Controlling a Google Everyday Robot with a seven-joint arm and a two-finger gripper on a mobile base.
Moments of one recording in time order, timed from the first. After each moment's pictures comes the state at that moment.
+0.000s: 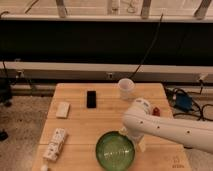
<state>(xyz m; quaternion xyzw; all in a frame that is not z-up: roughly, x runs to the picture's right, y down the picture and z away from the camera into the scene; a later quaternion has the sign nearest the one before) 0.132 0.270 0.721 -0.31 -0.13 -0.37 0.87</state>
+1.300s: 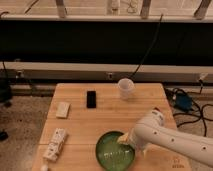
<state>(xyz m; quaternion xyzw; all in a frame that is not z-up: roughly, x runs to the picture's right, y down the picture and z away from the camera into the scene) 0.131 0.312 0.737 -0.26 -0.24 -0.45 0.82</state>
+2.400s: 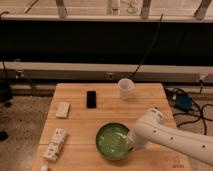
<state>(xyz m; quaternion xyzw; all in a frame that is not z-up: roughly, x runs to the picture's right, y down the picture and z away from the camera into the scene) 0.135 0.299 0.725 -0.26 -0.24 -0.46 0.81</state>
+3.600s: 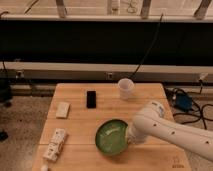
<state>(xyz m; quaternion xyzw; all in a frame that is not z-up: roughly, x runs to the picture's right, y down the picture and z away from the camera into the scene) 0.128 0.258 0.705 -0.24 -0.23 -0.48 0.81</state>
